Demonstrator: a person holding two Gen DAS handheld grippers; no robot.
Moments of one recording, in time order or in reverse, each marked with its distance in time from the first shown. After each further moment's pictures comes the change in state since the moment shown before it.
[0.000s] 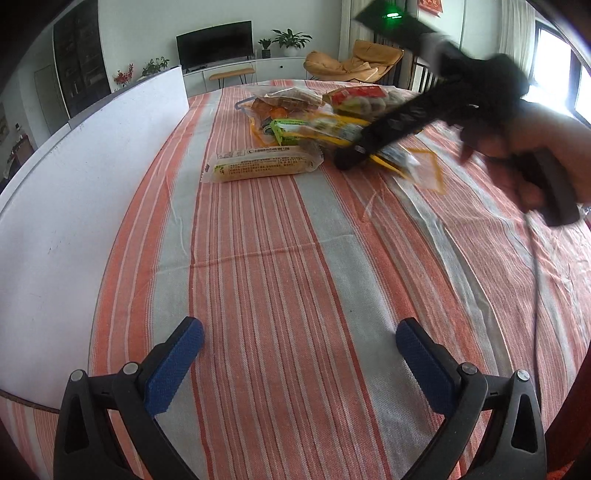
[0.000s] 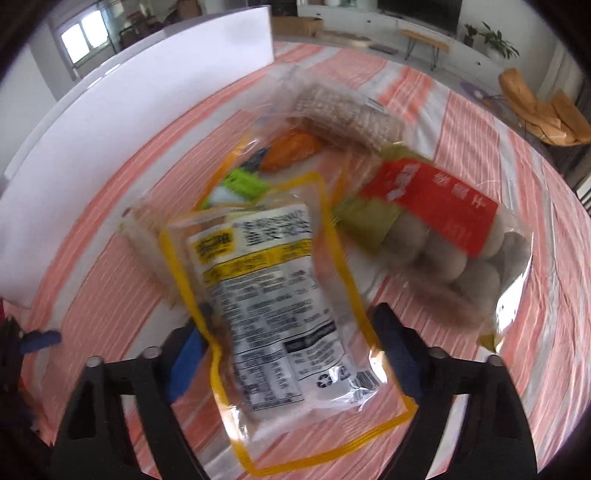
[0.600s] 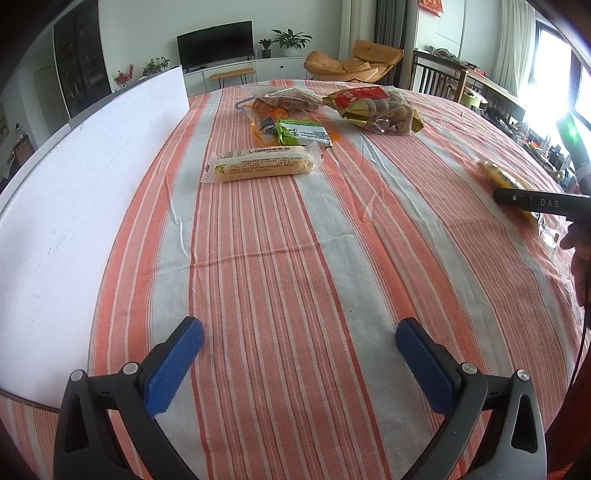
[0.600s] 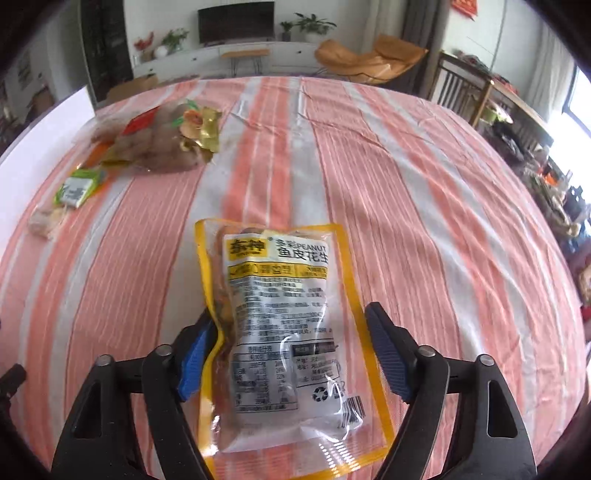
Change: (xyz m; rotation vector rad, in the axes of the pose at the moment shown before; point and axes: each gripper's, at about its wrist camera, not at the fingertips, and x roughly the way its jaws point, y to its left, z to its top) left arm 0.000 0.000 0.000 0.000 0.000 0.000; right arm -0.085 -0.077 -0.180 0.507 -0.170 -0.382
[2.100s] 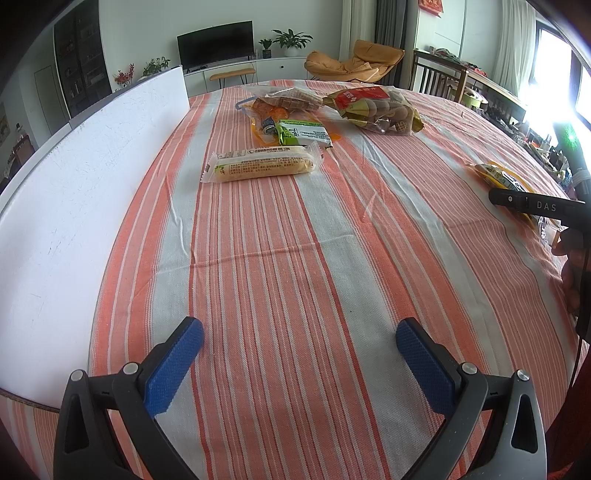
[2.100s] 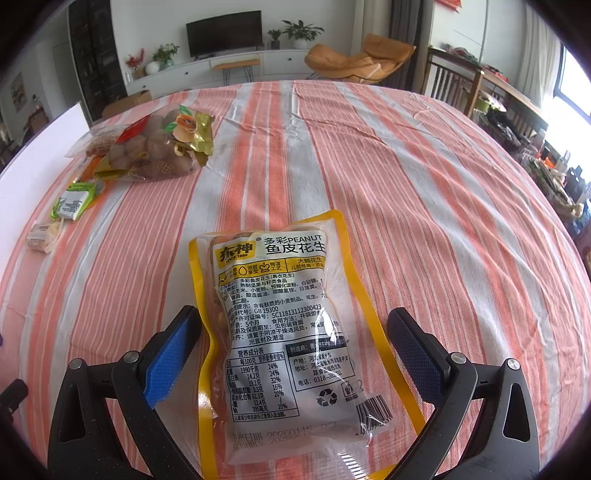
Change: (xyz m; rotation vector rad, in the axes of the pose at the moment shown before) left arm 0.000 -0.001 -0.001 0.000 0.000 0.002; right arm 0.003 -0.001 -0.009 0.052 -0.042 0.004
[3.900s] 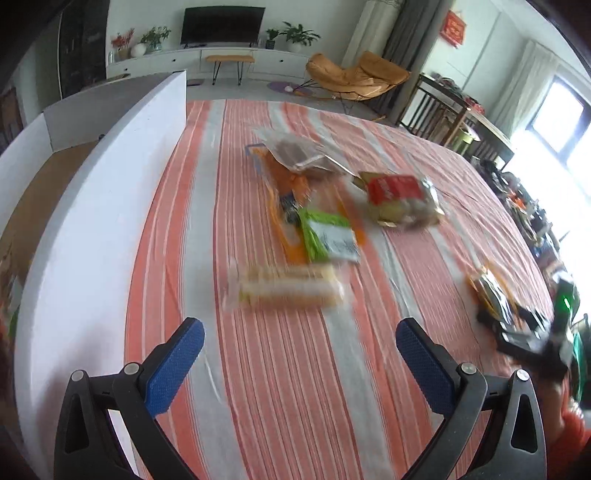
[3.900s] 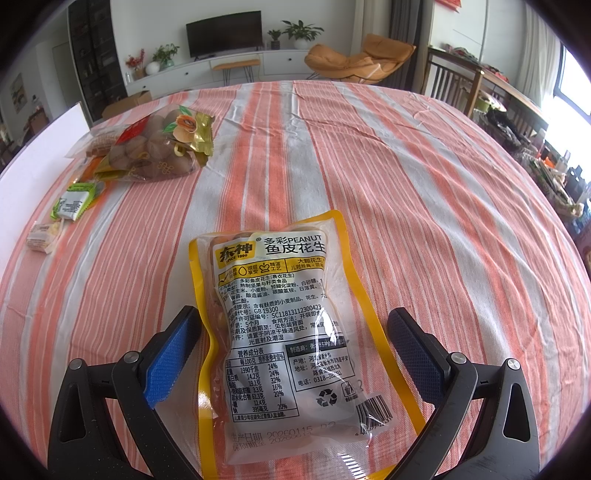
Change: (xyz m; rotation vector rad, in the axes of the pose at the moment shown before) left arm 0.029 0.066 0.129 -0.142 0.049 -0.181; right arm 0.000 0.000 0.000 0.003 -0.002 0.001
